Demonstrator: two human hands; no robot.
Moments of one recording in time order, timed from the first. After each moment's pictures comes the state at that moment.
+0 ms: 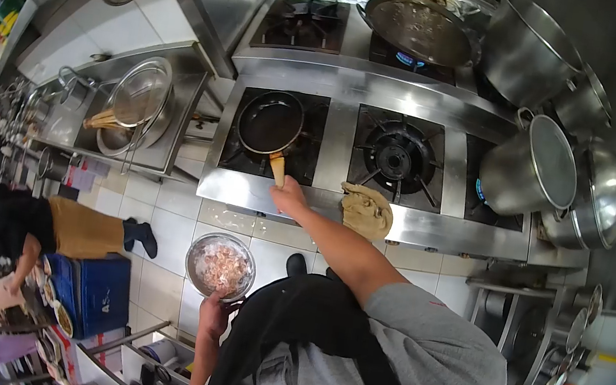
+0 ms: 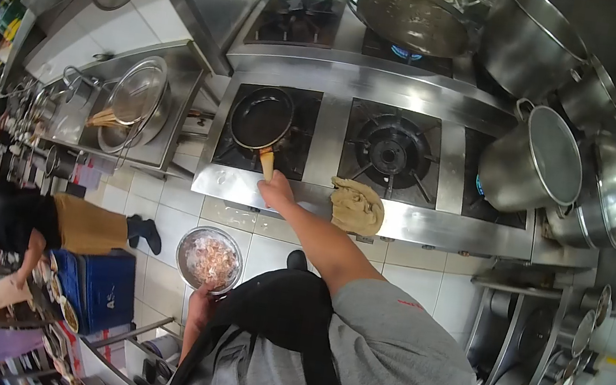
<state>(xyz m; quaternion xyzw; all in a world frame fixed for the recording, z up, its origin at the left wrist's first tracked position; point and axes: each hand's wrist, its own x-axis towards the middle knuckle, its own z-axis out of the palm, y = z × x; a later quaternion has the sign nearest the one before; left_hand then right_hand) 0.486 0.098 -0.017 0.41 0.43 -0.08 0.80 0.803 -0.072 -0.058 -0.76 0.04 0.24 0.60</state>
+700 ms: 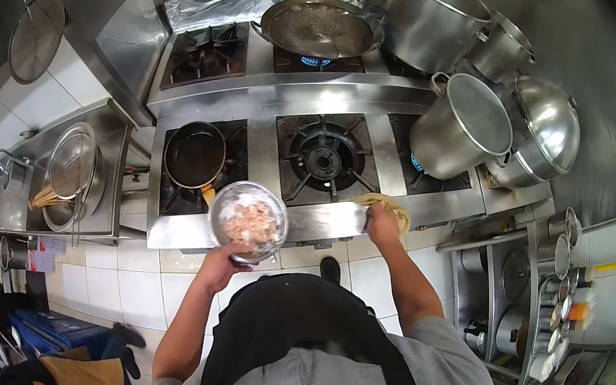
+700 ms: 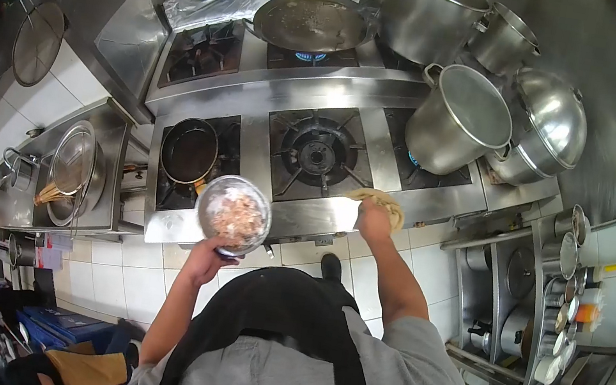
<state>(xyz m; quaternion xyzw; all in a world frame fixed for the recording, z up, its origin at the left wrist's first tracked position) 0.710 0.004 0.026 0.51 0.17 -0.35 0.77 0.714 -0.435 -0.094 -0.98 0.07 -0.05 0.17</state>
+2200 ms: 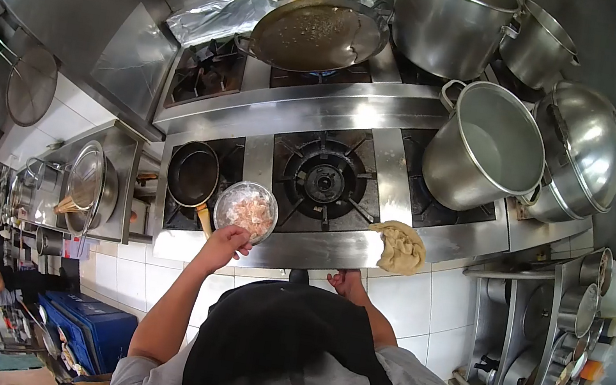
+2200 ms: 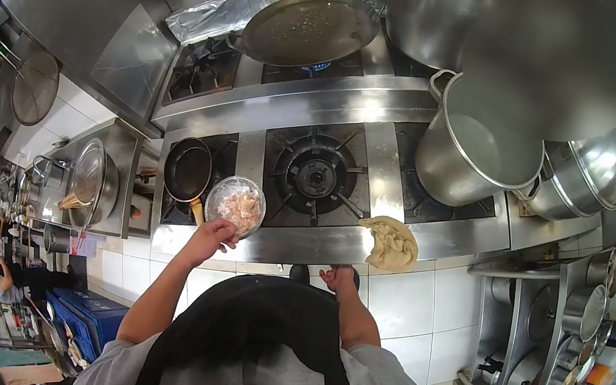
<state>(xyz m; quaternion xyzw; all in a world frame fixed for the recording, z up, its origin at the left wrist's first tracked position) 0.800 -0.084 0.043 0.79 0.09 -0.32 0.52 0.692 -0.386 -0.255 -0.16 0.53 0.17 0.82</state>
